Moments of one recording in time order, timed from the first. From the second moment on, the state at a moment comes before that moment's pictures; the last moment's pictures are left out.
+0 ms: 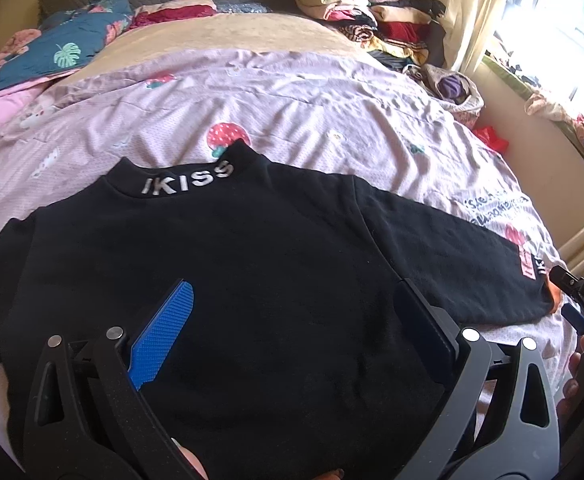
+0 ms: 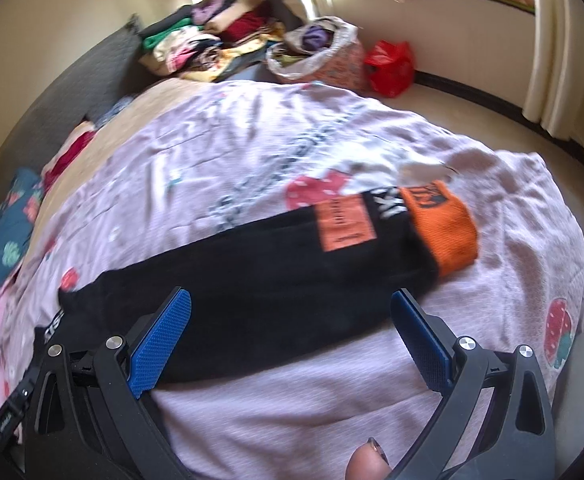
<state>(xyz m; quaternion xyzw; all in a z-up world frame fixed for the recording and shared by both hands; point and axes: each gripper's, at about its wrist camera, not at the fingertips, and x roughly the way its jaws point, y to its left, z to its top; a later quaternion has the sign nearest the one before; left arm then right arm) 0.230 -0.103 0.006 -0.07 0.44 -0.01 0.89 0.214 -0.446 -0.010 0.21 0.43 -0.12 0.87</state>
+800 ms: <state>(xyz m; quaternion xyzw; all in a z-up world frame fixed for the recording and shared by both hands) 0.226 -0.125 -0.022 -0.07 0.45 -0.03 0.89 0.216 -0.524 -0.063 0.32 0.39 -0.12 0.86</state>
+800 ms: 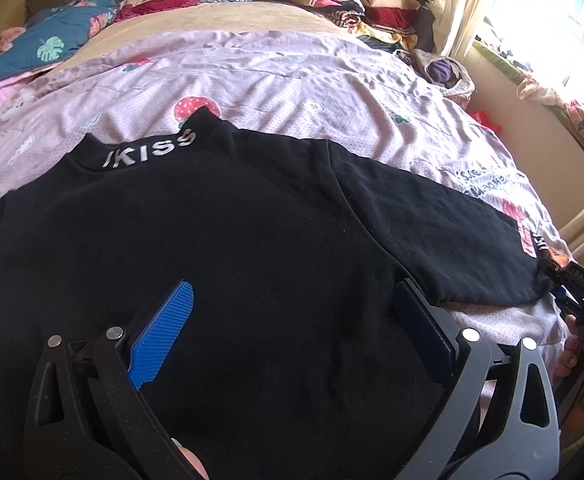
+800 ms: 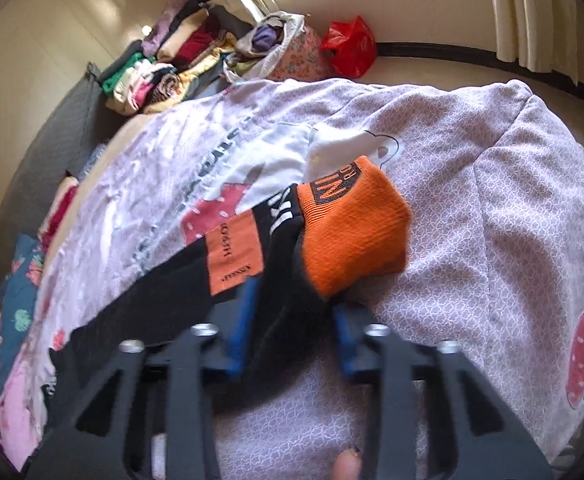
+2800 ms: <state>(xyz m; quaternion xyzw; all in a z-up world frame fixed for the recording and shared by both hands) 0.174 0.095 0.001 -0.35 0.39 -0.07 0.85 0.196 -0.136 0.028 0.05 0.35 0.19 0.92</state>
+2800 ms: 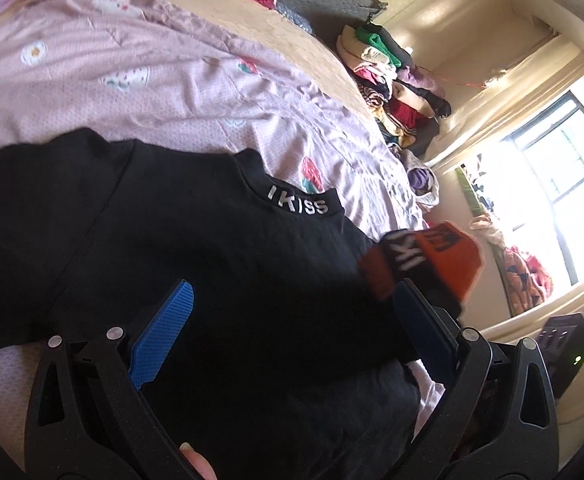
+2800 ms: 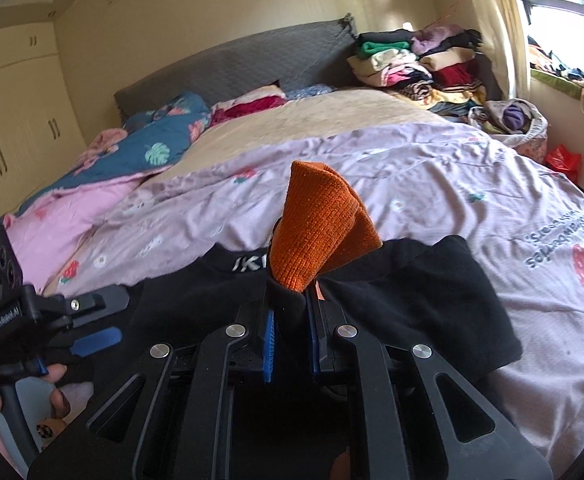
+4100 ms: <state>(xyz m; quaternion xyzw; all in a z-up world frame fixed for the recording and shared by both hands) 0.185 0.060 -0.042 -0.30 0.43 -0.07 0.85 0.171 -0.224 0.016 0.17 0.40 0.21 0.87</state>
